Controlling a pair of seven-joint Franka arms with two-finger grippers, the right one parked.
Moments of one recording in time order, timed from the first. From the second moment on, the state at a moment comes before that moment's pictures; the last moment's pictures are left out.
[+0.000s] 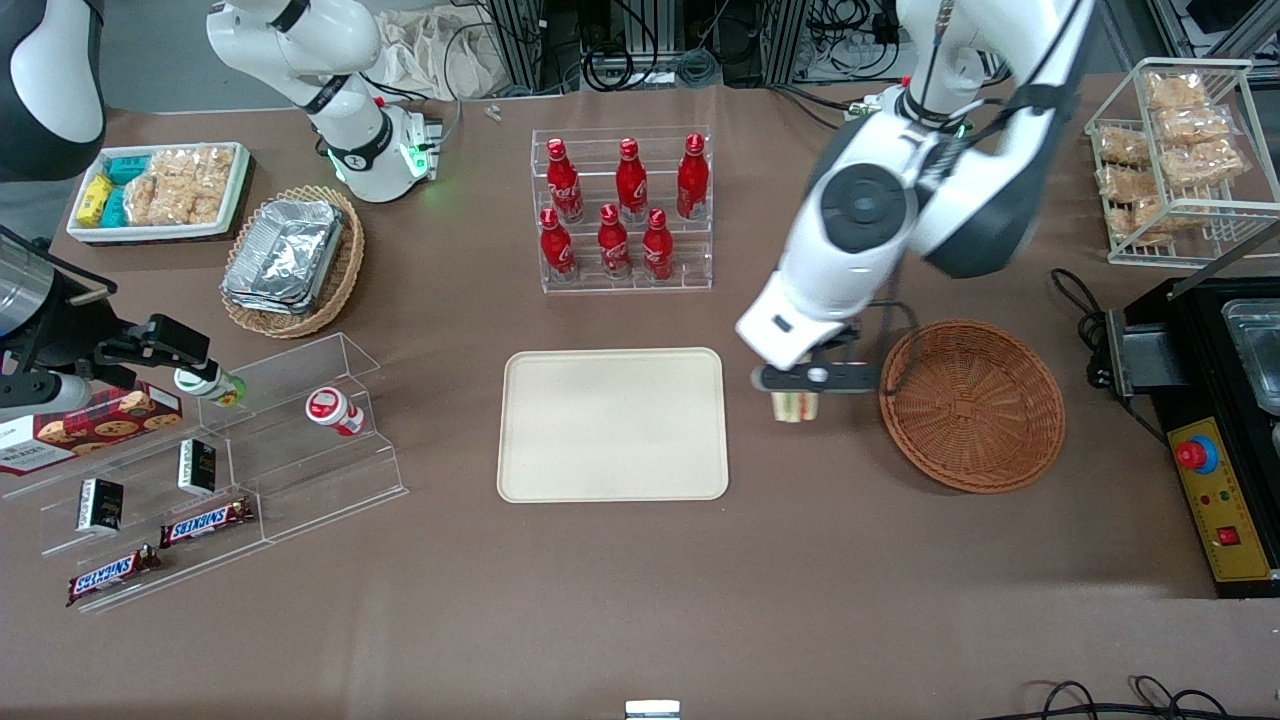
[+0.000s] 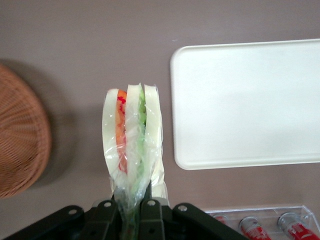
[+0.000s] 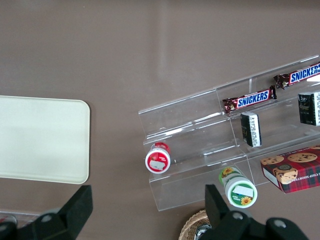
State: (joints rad) arm -0.44 0.34 -0.19 -1.58 0.03 1.89 -0.56
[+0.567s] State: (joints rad) arm -0.51 0.59 -0.19 -1.55 0.03 2.17 -0.58
